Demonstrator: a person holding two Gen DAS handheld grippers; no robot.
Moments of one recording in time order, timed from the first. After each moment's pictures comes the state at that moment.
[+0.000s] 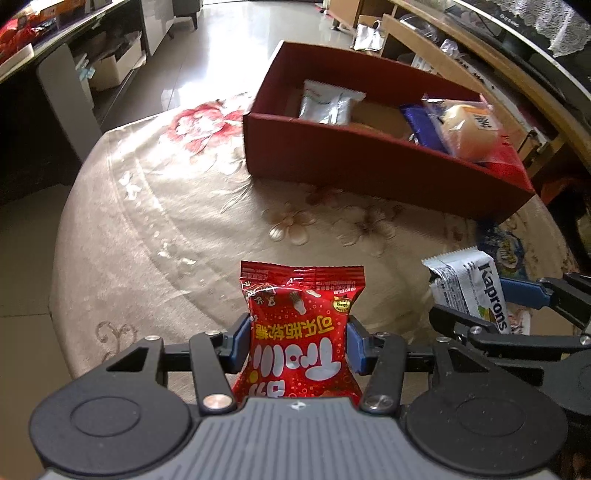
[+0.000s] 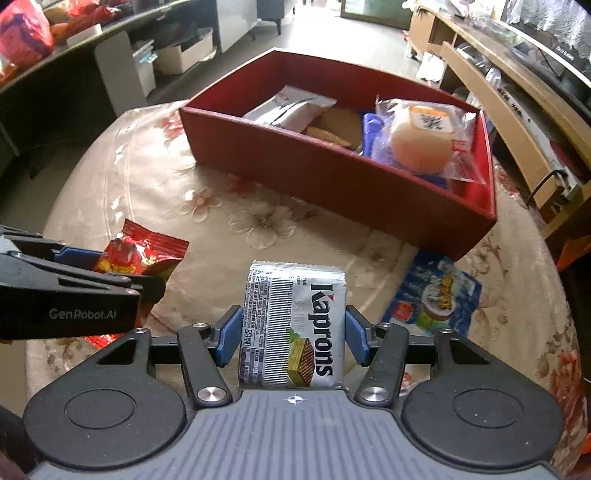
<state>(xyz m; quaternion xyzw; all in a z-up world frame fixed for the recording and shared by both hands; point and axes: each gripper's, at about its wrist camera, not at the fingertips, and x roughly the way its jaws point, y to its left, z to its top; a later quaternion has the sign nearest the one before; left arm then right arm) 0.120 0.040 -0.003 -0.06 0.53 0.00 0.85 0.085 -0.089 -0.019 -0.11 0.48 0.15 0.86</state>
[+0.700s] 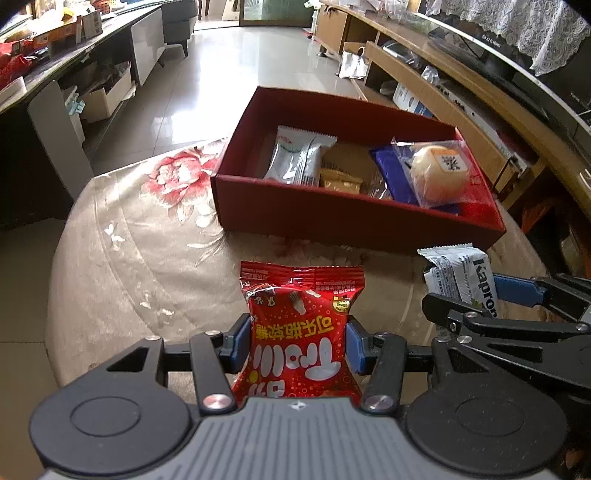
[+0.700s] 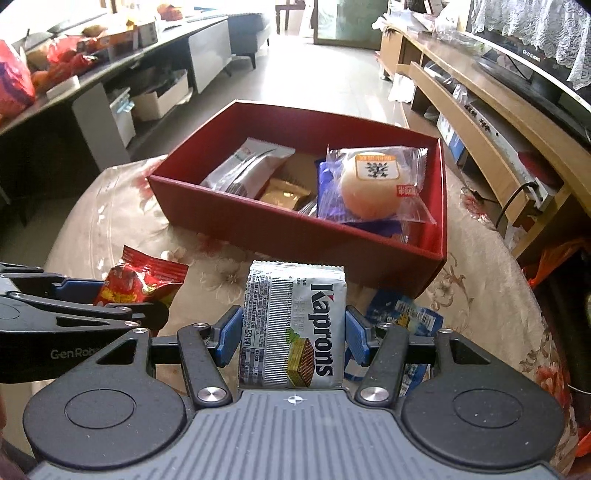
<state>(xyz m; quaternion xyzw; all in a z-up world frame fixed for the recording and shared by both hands) 0.135 0.024 0.022 -0.06 0.49 -0.01 0.87 0.103 -0.113 0.009 -0.07 0.44 0.14 0.89</state>
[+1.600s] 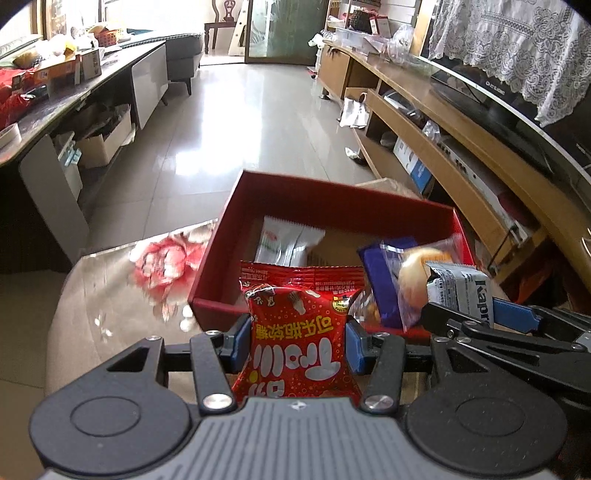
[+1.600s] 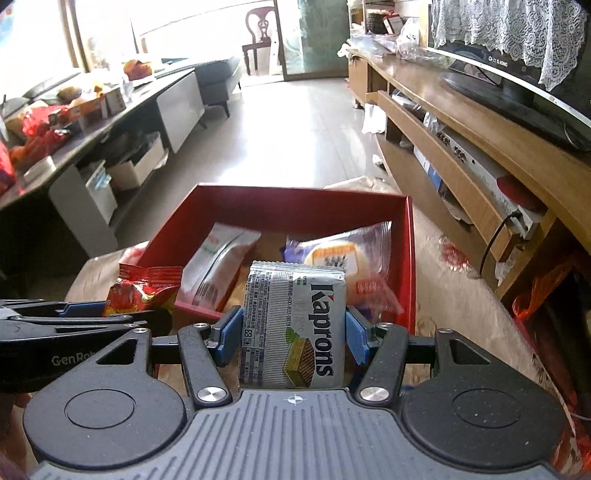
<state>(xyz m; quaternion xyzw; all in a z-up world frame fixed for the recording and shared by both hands) 0.204 0.011 0.062 -0.07 0.43 0.01 0.90 0.158 -0.131 0.040 0.00 0.39 0.11 0.91</state>
